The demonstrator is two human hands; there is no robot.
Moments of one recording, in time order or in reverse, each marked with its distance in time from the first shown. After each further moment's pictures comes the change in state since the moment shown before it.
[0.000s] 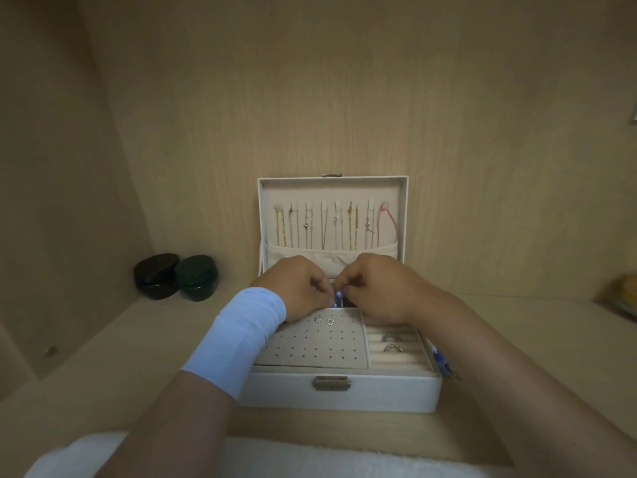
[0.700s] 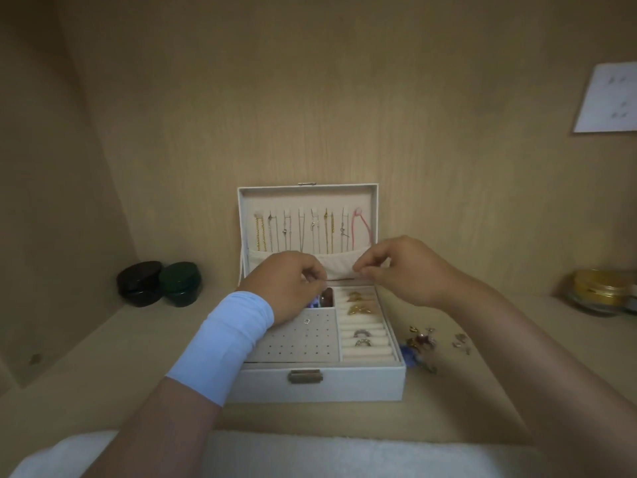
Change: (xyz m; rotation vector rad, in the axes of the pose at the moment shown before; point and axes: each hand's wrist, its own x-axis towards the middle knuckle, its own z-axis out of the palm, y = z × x) left_hand -0.013 0.024 0.004 0.015 0.172 0.166; right_hand -0.043 0.022 -0.054 0.192 0.135 0.042
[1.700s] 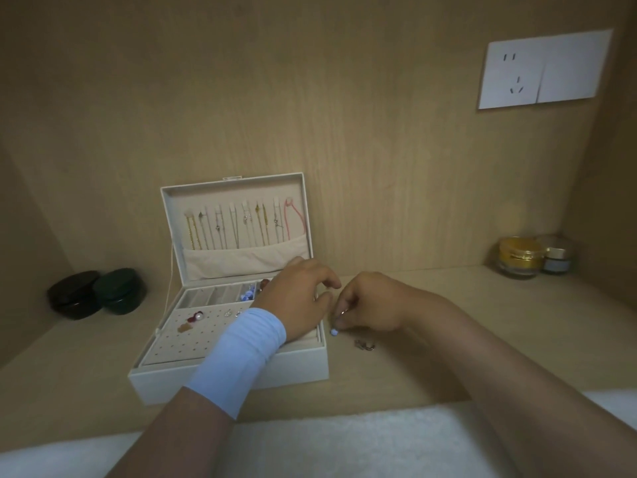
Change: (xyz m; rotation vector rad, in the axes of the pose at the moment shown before) left_hand 0.011 0.063 0.091 0.133 -0.020 0.299; right_hand -0.045 0.074 0.004 -0.082 -0.293 0.093
